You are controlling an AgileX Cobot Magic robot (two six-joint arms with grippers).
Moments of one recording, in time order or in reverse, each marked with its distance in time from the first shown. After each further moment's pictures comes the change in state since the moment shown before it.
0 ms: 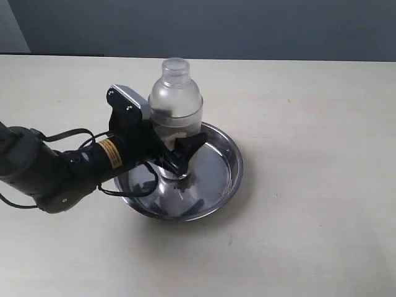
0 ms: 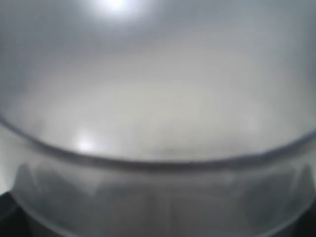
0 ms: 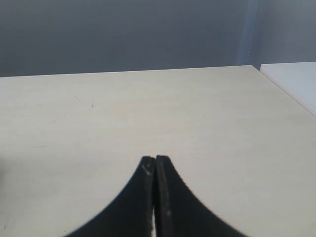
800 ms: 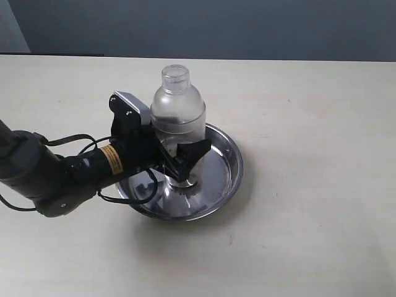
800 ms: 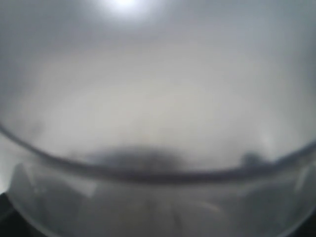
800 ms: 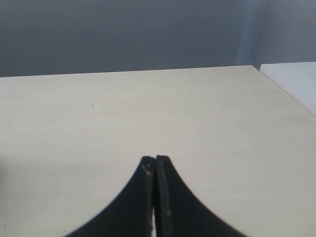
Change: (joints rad) left arm 0.000 0.022 0.009 0.068 -0.032 -0.081; right arm 0.000 0.000 0.000 0.000 0.000 0.000
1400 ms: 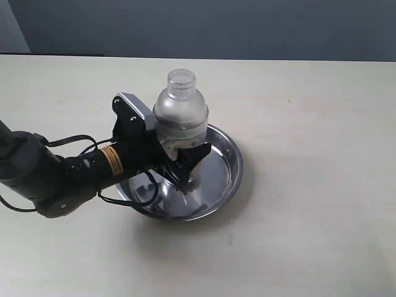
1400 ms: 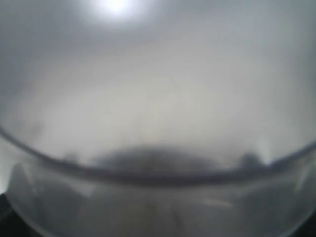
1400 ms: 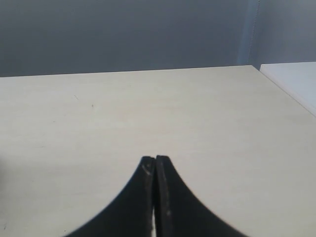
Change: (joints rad) left arm 0.000 0.000 0.004 -0.010 0.015 0.119; right arm 0.000 0.000 0.000 0.000 0.000 0.000
